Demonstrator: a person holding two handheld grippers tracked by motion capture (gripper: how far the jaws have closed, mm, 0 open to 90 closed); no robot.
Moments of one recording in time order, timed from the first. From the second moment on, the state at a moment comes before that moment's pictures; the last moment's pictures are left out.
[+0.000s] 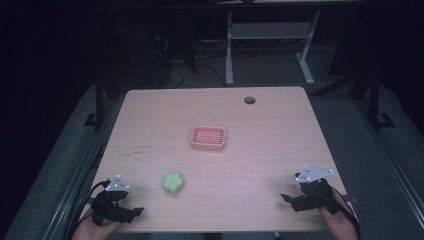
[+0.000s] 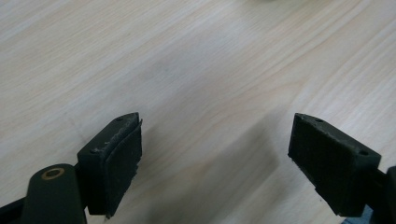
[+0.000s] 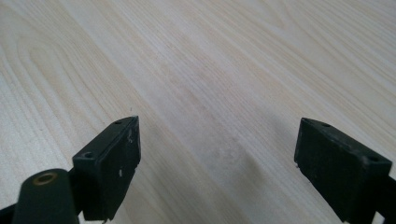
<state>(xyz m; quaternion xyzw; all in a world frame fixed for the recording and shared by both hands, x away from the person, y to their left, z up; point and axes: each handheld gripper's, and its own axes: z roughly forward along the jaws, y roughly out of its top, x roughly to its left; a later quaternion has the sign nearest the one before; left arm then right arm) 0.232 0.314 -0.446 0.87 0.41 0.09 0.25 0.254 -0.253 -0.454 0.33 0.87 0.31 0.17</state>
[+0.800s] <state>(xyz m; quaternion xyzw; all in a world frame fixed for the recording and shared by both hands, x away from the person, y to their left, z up) 0.245 0.279 -0.432 0.89 0.38 0.08 0.24 0.254 -0.251 -0.456 0.33 0.88 0.31 0.17</state>
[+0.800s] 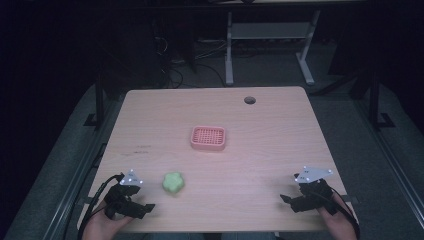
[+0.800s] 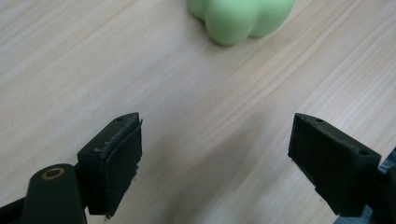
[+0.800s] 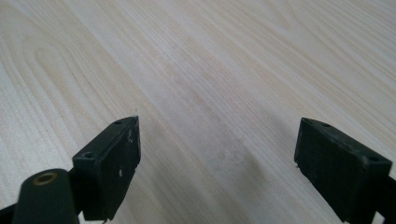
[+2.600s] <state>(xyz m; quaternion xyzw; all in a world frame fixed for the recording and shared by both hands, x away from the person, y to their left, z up) 0.299 0.212 -0.421 0.91 0.36 0.06 0.20 0.252 -0.251 -0.454 0.33 0.87 0.32 0.16</state>
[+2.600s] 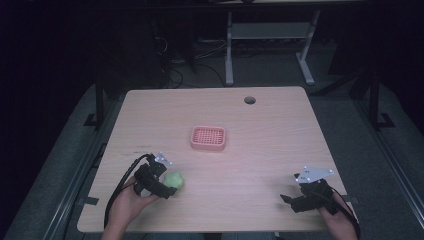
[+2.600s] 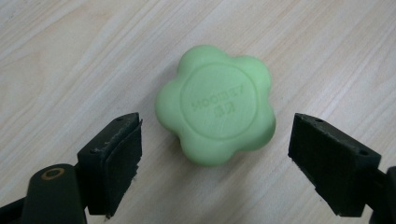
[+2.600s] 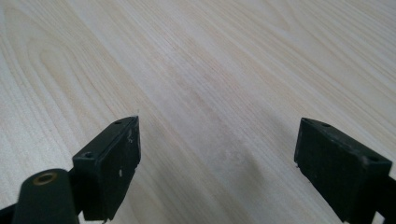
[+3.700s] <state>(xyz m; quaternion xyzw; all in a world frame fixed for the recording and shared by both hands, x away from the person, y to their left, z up) 0.320 0.190 -0.439 0.92 0.37 0.05 0.15 0.252 -0.251 -0.454 0.33 0.87 0.32 0.16</state>
